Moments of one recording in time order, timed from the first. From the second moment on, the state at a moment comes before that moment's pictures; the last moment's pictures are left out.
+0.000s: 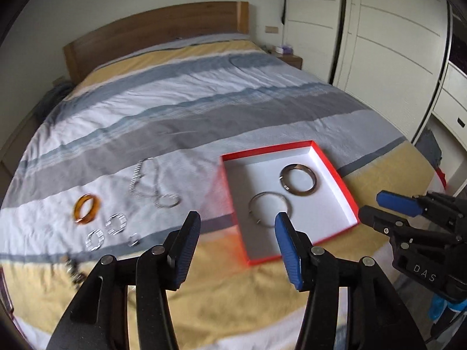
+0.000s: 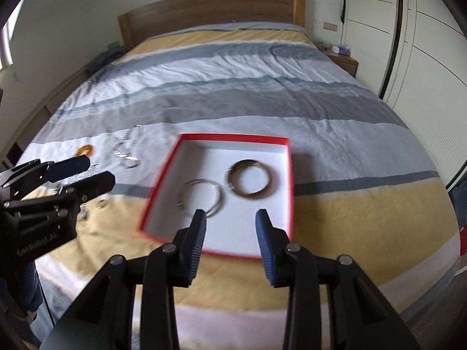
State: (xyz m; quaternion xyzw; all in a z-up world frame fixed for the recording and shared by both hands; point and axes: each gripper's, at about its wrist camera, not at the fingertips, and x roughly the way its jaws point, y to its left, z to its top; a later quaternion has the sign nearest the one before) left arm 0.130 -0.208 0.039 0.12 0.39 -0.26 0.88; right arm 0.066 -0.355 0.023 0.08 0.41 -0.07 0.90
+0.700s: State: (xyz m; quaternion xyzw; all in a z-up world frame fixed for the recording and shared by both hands) left arm 0.031 0.027 0.155 0.05 0.25 -0.11 0.96; right arm -0.025 -0.247 0.122 0.04 0.32 -0.01 0.95
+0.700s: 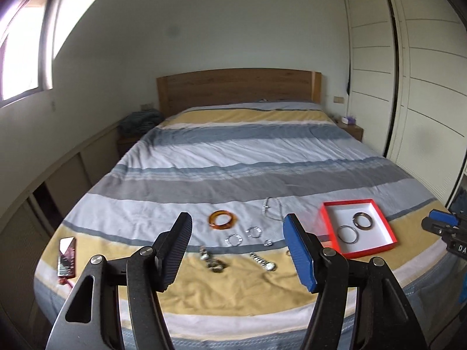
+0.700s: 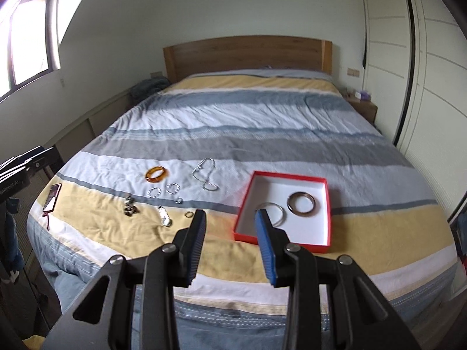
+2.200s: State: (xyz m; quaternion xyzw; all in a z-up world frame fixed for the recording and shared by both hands) left arm 0.193 0.071 -0.072 0.00 0.46 -0.05 0.89; right arm 0.161 -0.151 -0.072 0.06 0.48 0.14 0.86
